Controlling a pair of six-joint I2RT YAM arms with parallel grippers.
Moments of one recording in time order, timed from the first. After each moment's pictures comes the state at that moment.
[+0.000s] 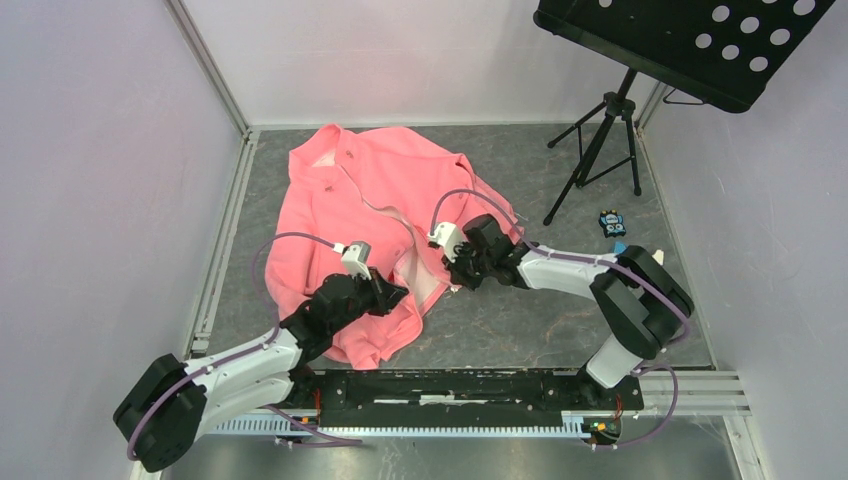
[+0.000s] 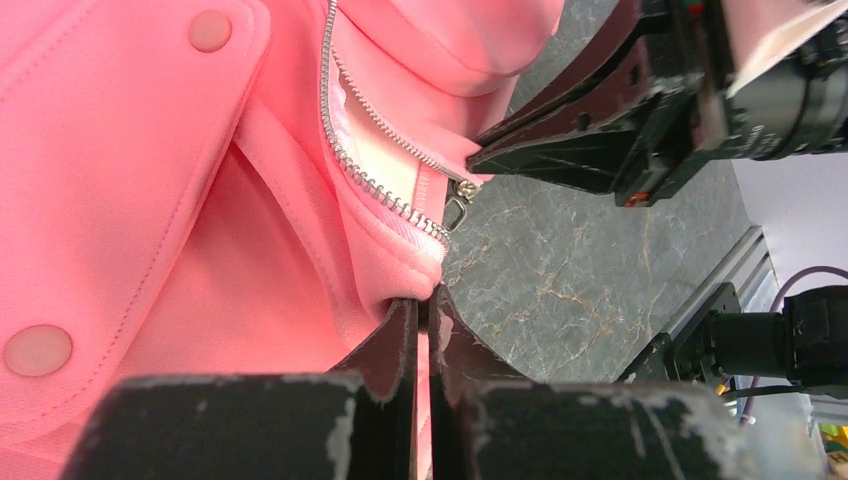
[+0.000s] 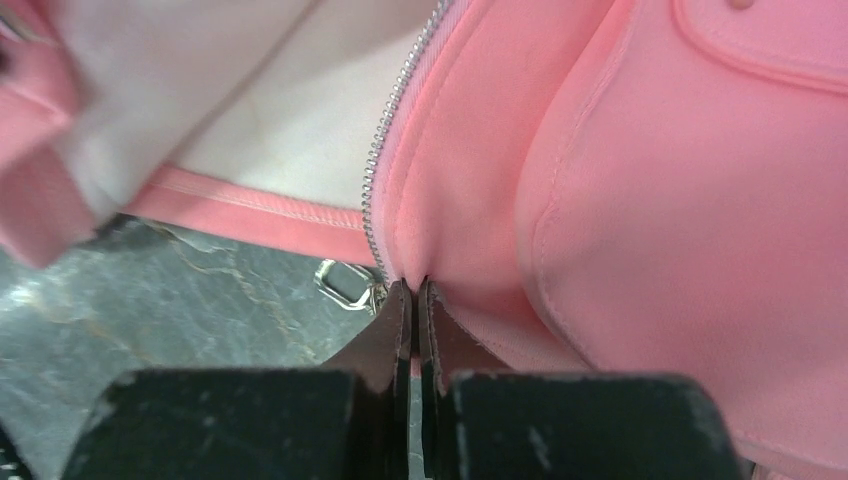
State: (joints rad) left arm -0.74 0.89 0.17 0.36 0.00 -0.71; right arm 0.73 1.63 0.82 -0.04 -0.28 -0.25
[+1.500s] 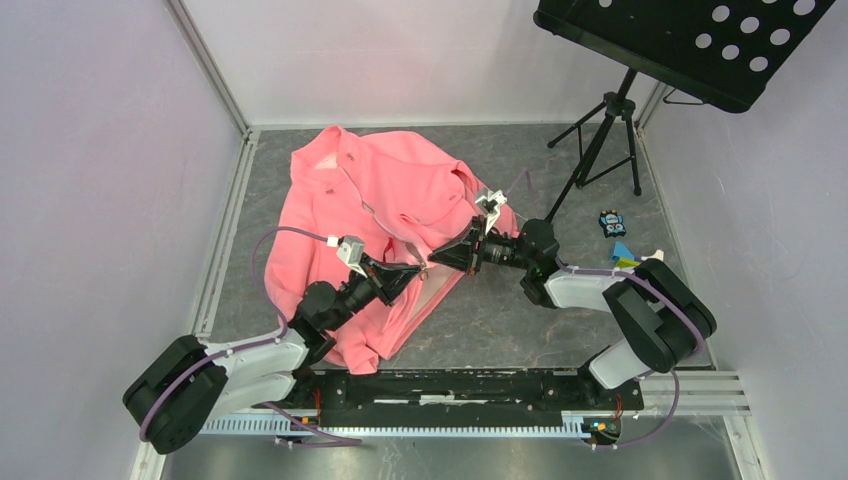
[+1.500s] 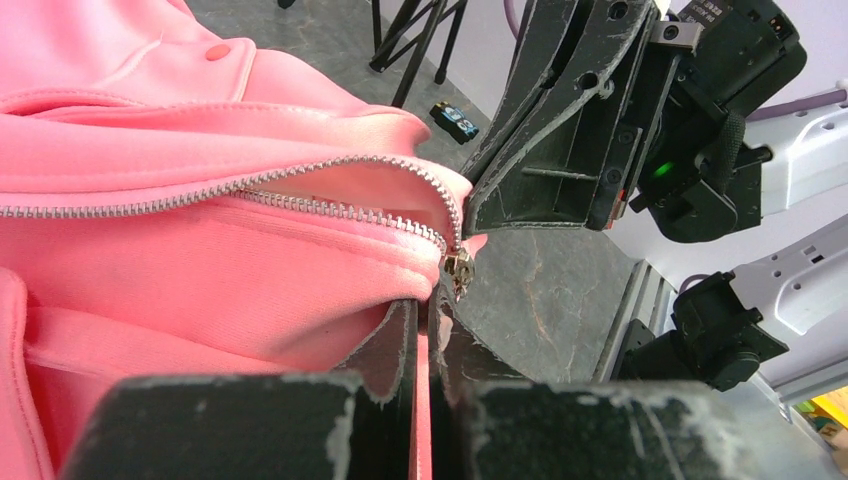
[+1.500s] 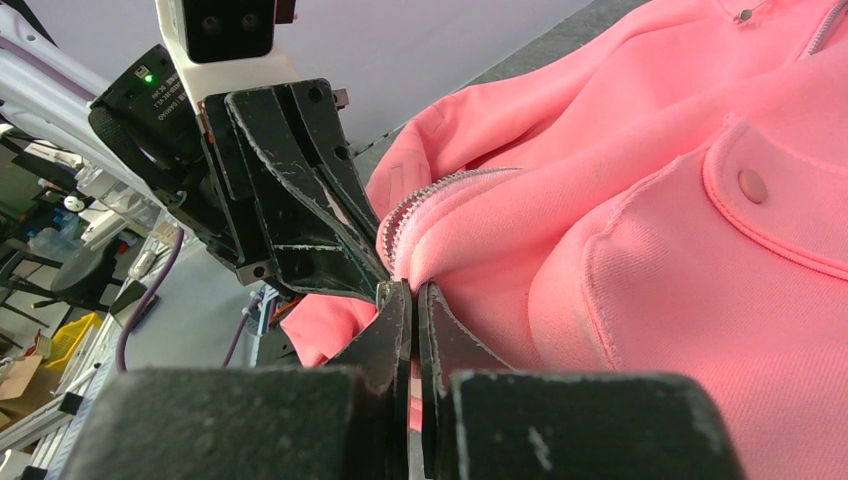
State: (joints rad) left arm -0.74 1.02 0.10 1.04 0.12 -0.55; right arm 0.60 1.52 0.53 1.10 -0.78 0.59
